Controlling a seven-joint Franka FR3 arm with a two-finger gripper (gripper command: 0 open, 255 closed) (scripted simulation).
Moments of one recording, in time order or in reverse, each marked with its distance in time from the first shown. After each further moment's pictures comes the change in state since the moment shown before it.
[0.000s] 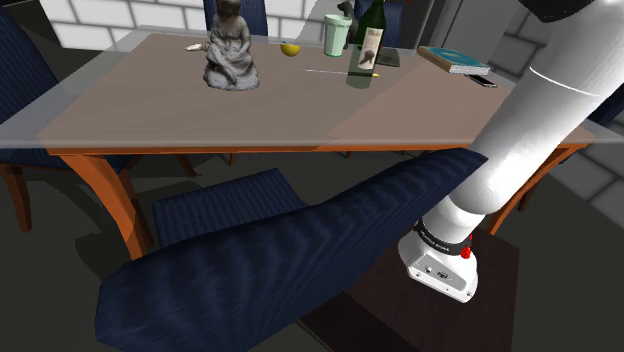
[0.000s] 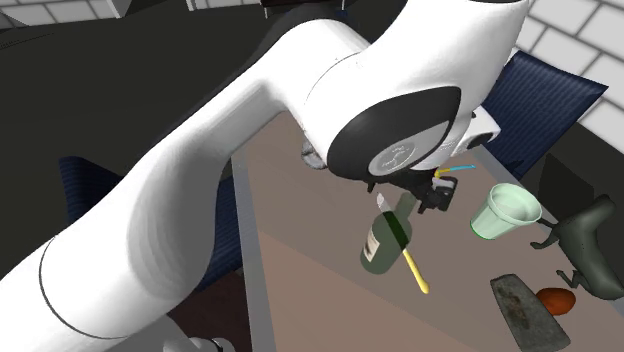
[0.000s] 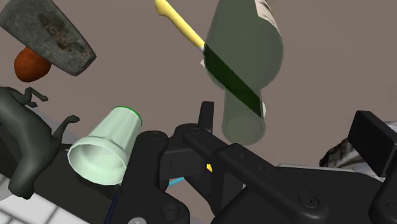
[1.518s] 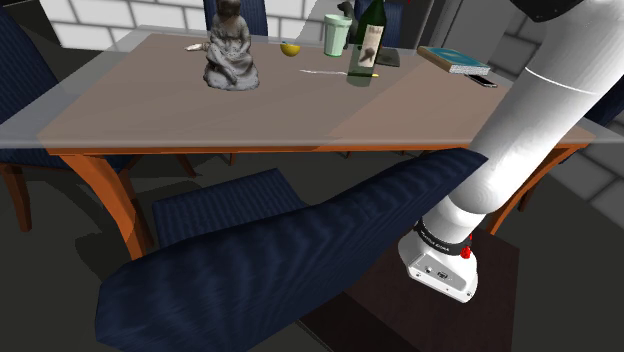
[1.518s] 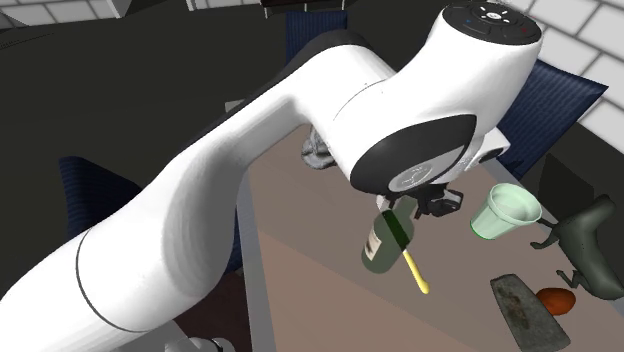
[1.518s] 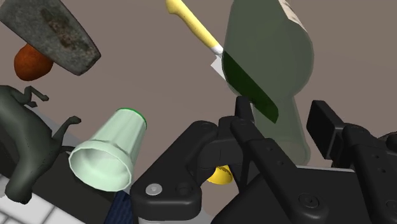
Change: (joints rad) arm -0.016 0.028 -0.024 -0.037 0.013 0.061 -0.058
